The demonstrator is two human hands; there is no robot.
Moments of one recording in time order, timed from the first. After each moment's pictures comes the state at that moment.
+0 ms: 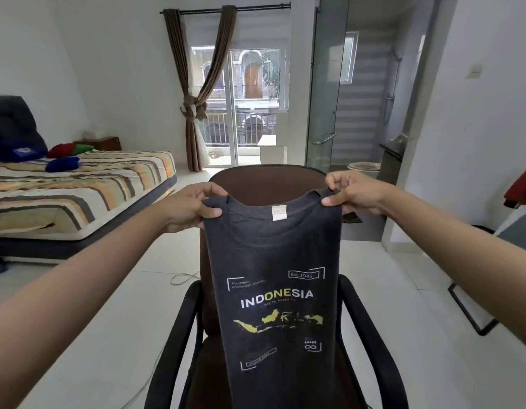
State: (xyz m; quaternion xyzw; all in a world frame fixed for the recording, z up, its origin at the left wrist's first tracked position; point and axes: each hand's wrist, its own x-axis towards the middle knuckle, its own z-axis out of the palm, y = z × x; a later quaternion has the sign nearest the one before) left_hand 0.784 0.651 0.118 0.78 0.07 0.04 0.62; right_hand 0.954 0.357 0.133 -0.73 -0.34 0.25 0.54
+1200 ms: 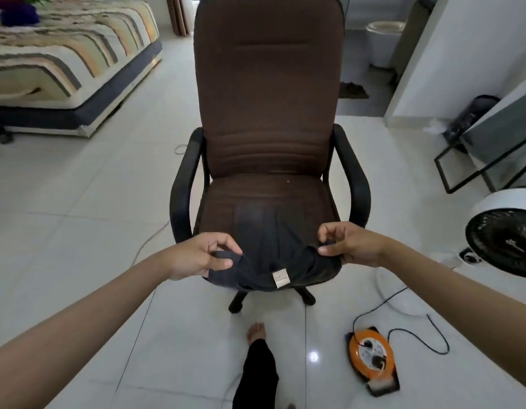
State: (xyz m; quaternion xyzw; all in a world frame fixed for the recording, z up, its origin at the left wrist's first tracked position) left_hand 0.504 0.499 -0.145 0.73 0.14 -0.23 0.63; right_hand 0.678 0.211 -0.138 -0.64 -0.17 0.54 0.52
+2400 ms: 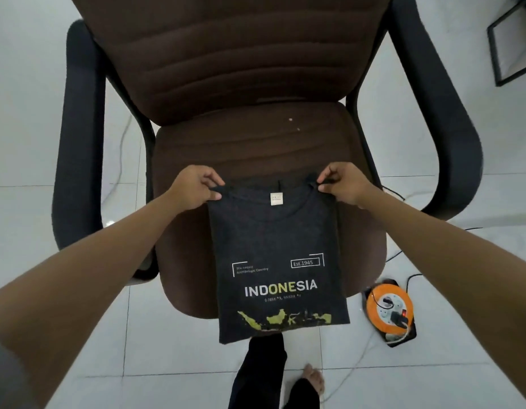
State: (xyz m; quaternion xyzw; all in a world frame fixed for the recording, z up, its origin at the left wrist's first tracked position) left_hand 0.809 0.657 -0.407 0.86 0.20 -0.21 0.43; right_hand 0.929 0.349 -0.423 -0.87 -0.08 0.33 0.37
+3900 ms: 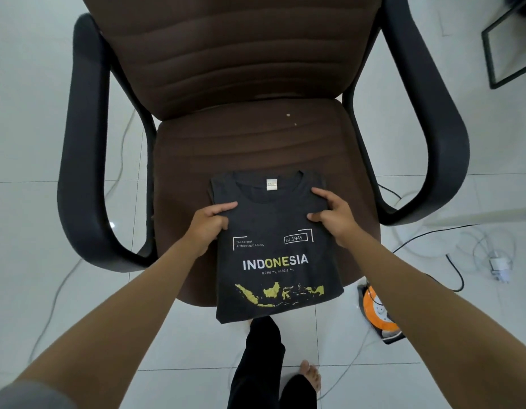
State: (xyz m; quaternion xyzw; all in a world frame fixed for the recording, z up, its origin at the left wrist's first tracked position) left_hand 0.739 0.589 -0.432 0.67 0.40 -0.18 0.60; right_hand 0.843 0.336 -0.455 -0.73 0.15 0.34 0.57
